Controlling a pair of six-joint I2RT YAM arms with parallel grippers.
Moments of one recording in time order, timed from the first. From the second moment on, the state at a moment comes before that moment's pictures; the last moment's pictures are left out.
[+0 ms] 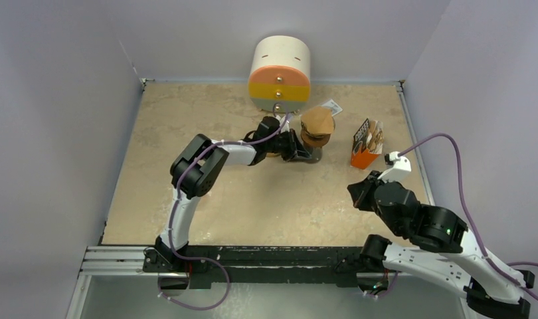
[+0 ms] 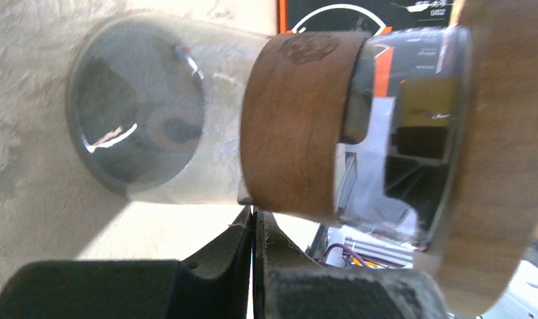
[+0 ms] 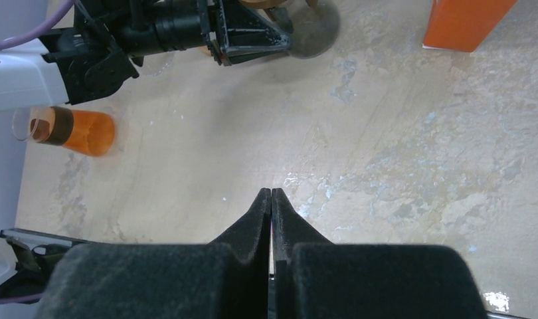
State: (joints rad) left arm -0.65 2.20 1.34 0.42 0.61 -1.06; right arm 1.03 0.51 0.95 -1.05 0.62 0.88
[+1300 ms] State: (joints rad) left arm -0.62 1.22 1.40 -1.08 -0.25 -0.41; right arm 1.02 0.94 1.07 -0.91 0.63 0.61
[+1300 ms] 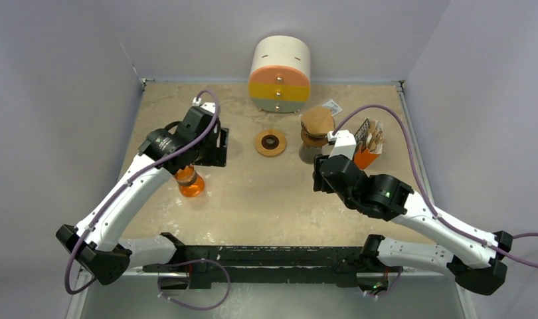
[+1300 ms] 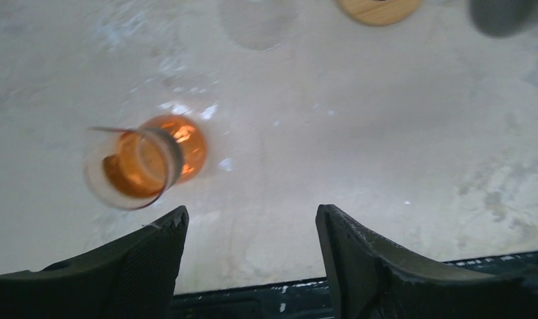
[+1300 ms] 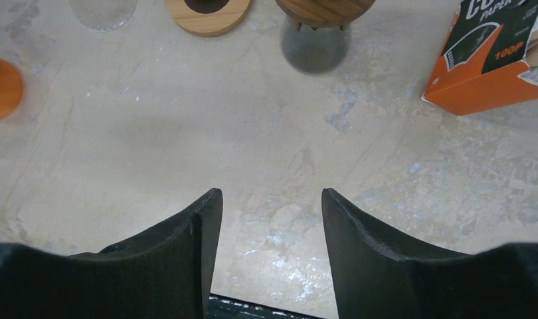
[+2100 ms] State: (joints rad) left arm -0.05 1.06 1.16 -1.08 -0.30 -0.35; right arm 1.02 0.99 1.07 -0.83 0.55 0.55
